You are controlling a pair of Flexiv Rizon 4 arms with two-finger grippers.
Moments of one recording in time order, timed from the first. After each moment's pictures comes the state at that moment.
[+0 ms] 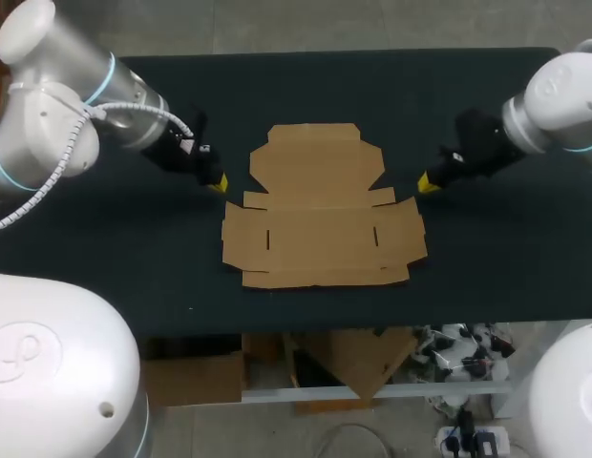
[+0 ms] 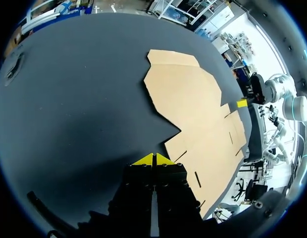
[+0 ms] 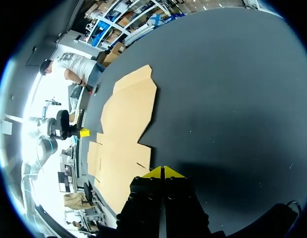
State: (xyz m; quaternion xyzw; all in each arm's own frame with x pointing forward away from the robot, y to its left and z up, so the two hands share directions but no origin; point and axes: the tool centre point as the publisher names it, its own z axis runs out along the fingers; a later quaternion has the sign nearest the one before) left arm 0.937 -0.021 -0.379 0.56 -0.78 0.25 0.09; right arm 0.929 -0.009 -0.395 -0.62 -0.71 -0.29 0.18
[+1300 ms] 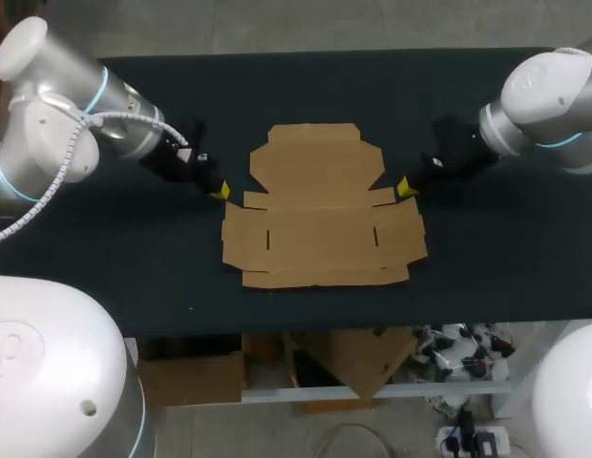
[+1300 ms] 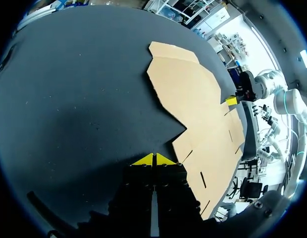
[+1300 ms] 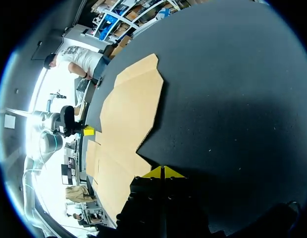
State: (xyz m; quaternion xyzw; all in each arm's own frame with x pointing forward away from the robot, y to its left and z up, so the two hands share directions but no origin) left arm 0.938 -0.022 -0.402 0.55 -0.78 0.27 0.12; right arm 0.944 0.022 -0.424 -0.59 -0.72 -0.30 0.20
